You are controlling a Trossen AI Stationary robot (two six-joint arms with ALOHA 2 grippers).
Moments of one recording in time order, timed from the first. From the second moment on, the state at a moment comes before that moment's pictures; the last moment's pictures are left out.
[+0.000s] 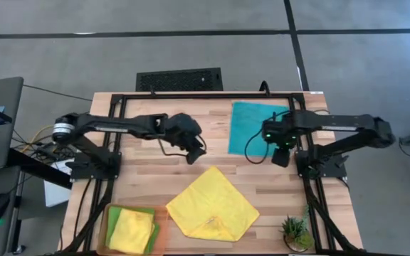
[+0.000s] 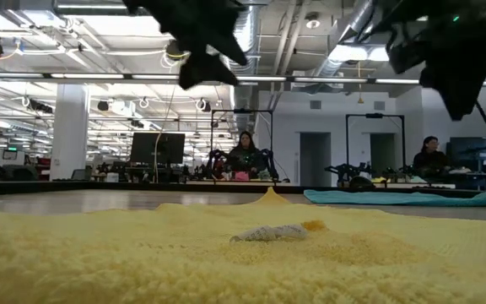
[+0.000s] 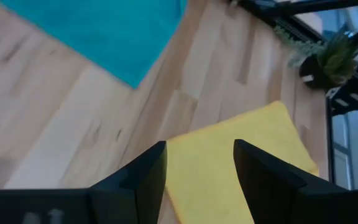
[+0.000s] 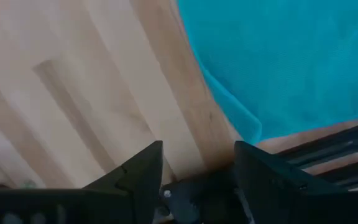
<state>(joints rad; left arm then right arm) 0.10 1.52 1.17 -0.38 0.16 -0.43 -0.14 1.18 0.98 -1.40 -0.05 0.22</state>
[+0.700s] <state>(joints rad) 0.13 1.61 1.20 -0.31 0.20 -0.37 -0.24 1.65 0.98 -1.35 0.04 -0.04</state>
